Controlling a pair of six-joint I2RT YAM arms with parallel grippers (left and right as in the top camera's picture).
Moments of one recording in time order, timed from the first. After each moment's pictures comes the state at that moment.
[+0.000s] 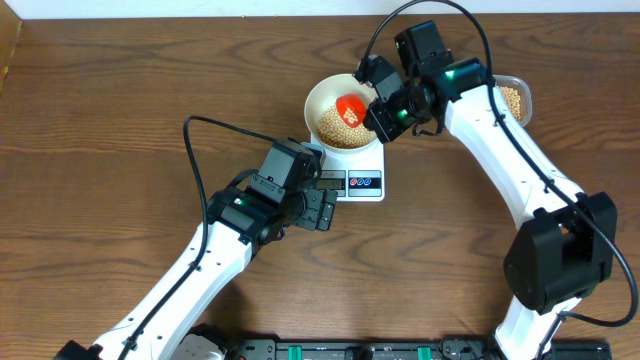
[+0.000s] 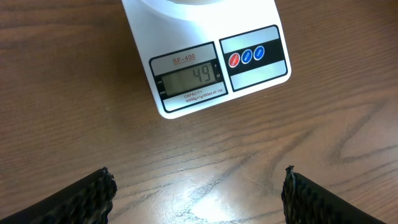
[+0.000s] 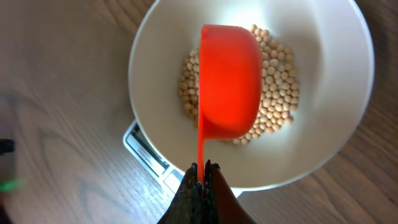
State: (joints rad) left arm -0.53 1.29 0.92 -0.68 0.09 -0.23; right arm 0.37 1.93 1.69 -0.91 -0.41 -0.22
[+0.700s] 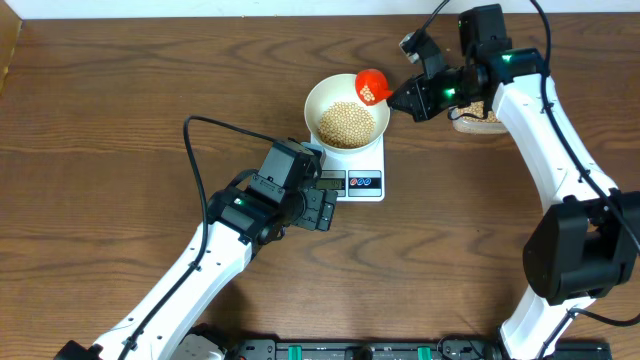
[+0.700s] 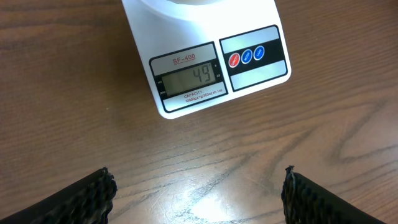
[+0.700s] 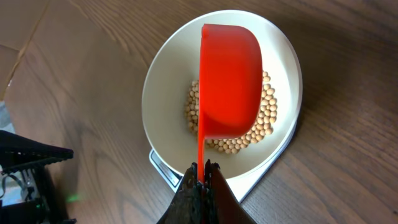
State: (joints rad) left arm -0.53 1.29 0.92 -0.68 0.09 -0.23; right arm 0.18 1.93 1.69 -0.87 -0.72 -0.21
